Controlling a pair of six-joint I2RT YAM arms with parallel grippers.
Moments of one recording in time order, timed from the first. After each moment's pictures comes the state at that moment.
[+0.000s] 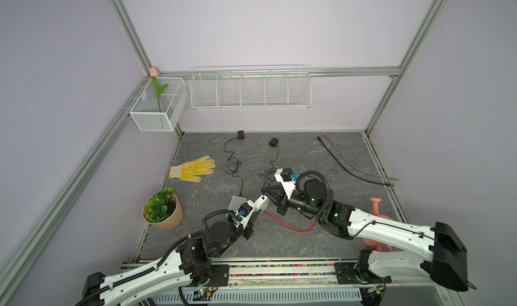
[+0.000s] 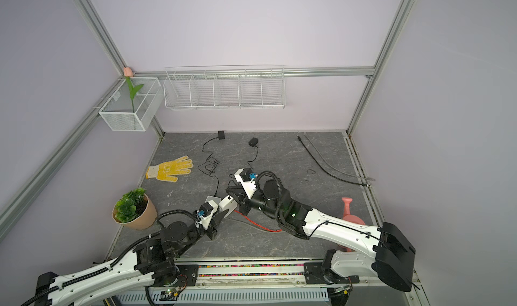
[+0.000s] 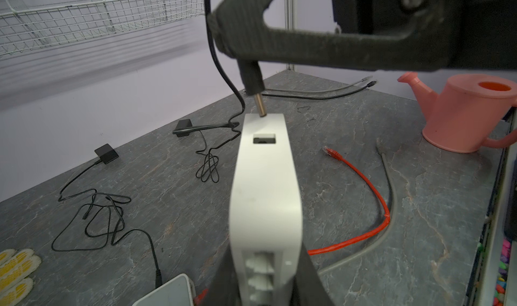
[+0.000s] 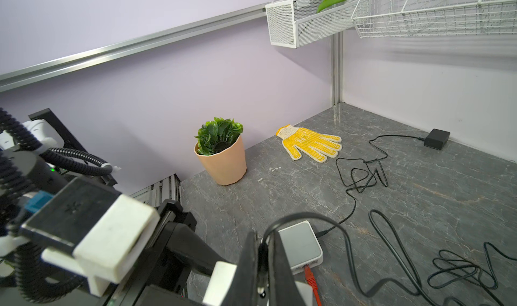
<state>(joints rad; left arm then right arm) -1.17 0.50 0.29 0.02 -0.38 0.03 1.04 1.23 0.79 0.34 -0.14 0.23</state>
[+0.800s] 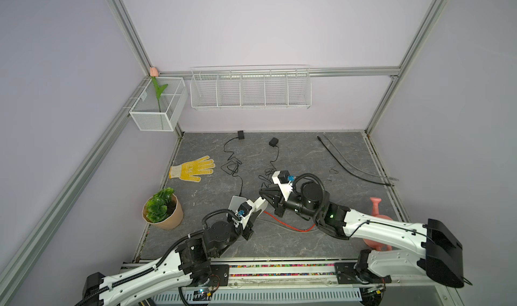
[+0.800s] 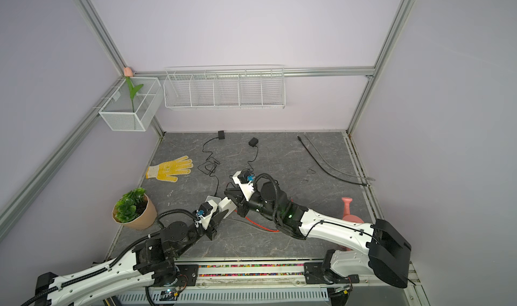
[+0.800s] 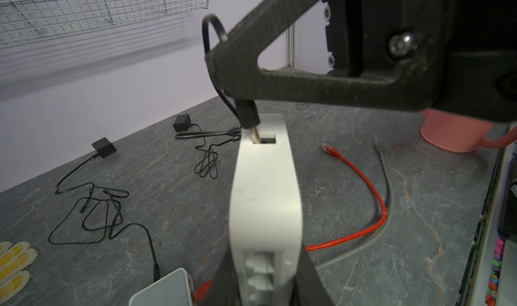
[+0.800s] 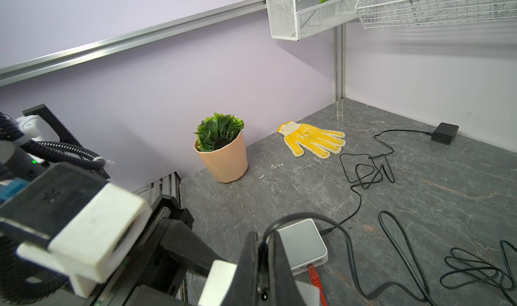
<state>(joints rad) -1.17 0.48 0.30 -0.02 -0.38 0.00 1.06 1.27 0.76 0.41 -0.13 0.24</state>
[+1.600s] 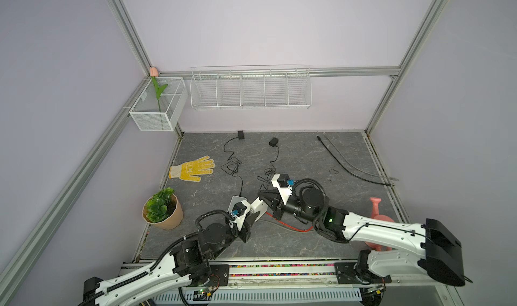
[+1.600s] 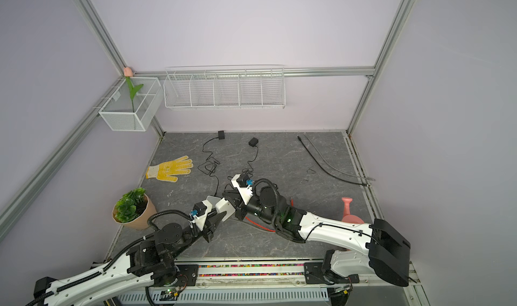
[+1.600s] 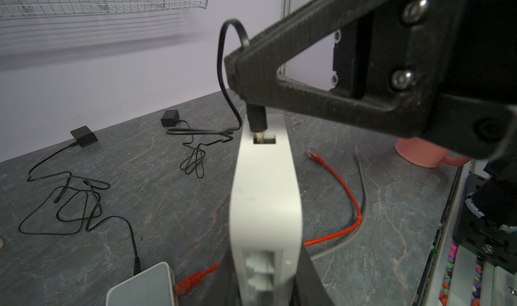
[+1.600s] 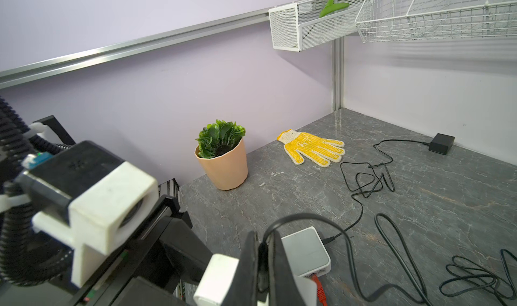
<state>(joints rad) -1.17 0.41 0.31 -0.09 -0.35 -0.10 1.11 1.27 0.74 0.47 -0.05 0.22</state>
